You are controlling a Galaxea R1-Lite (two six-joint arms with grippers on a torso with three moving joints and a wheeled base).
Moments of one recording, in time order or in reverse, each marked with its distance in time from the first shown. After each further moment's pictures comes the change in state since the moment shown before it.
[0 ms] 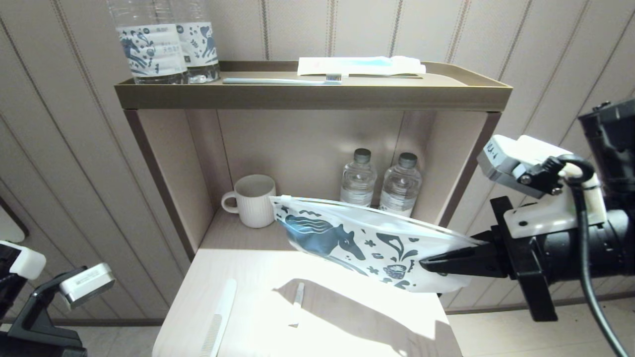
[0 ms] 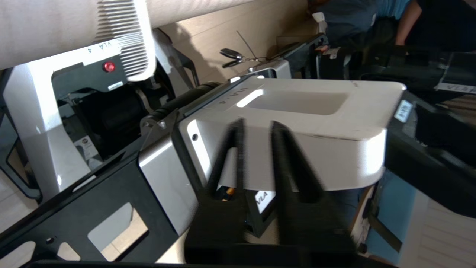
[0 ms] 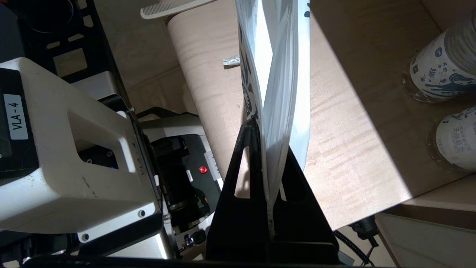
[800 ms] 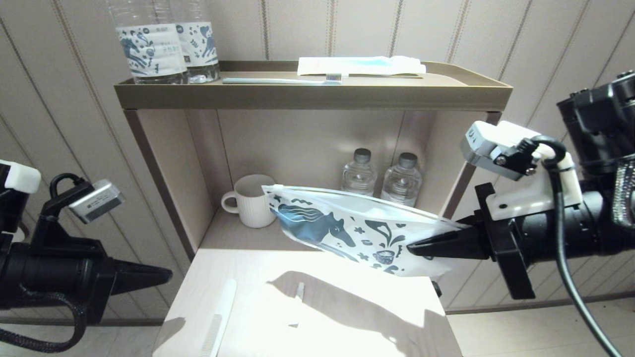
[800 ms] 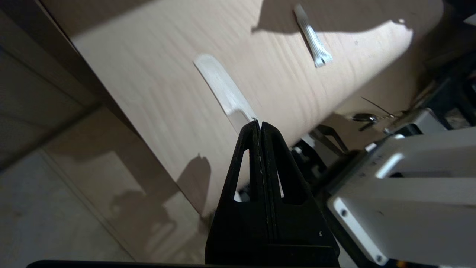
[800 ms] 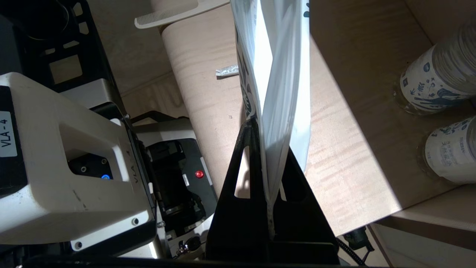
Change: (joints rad) left arm 0.001 0.069 -0.205 -0.206 0.307 0.375; right arm 0.002 0.055 -0.067 0.004 0.000 -0.003
